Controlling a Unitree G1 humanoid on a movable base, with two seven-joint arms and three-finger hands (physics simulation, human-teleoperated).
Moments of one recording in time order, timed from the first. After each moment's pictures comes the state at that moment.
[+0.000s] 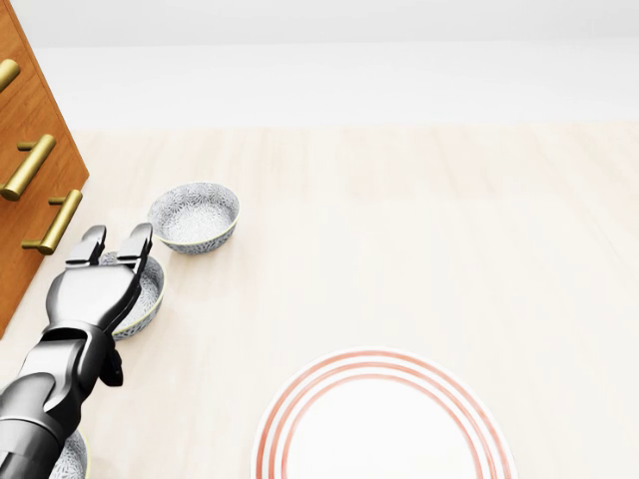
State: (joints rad) left arm -0.69 0.34 -0.06 1.10 1.23 -0.09 0.26; right arm 0.24 -0.03 -0.72 -0.66 -0.11 0.09 0.70
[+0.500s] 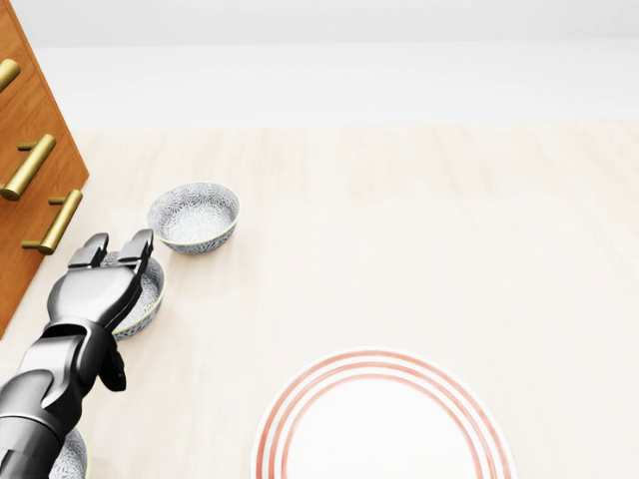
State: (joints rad) left arm -0.70 0.34 -0.05 1.09 1.18 -0.09 0.17; right arm 0.24 -0.03 -0.72 -0.68 -0.12 0.09 0.70
